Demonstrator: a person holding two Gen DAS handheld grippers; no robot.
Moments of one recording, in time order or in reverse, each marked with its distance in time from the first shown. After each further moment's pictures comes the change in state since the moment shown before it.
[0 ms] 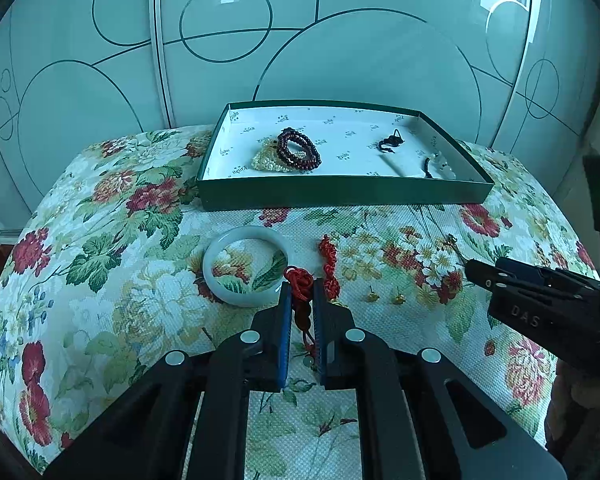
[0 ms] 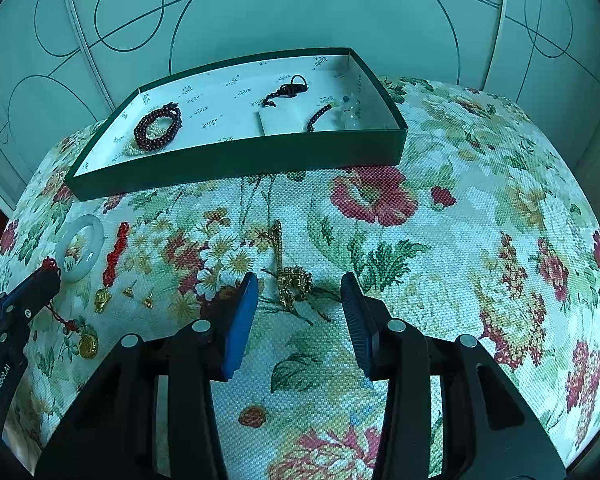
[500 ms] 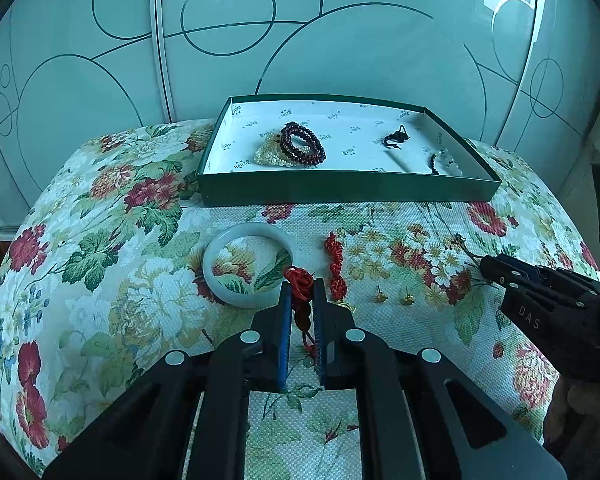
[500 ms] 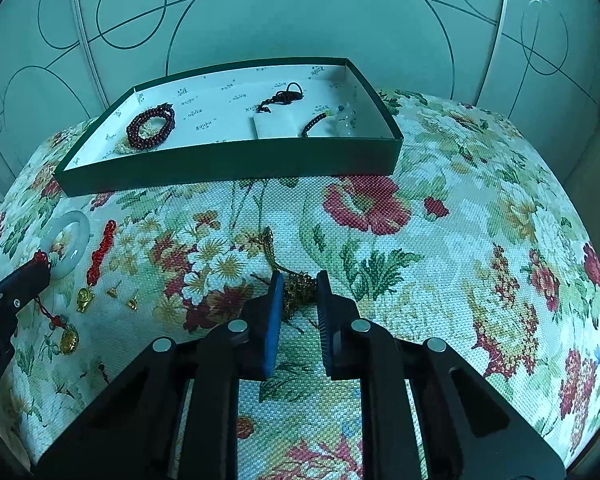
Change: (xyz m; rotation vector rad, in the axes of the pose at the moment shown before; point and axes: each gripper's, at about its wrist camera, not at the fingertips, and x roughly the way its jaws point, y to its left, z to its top) left arm 0.007 0.002 0.000 -0.008 0.015 0.002; right arm 0.000 0.001 -0.004 -0.030 -0.053 -0.051
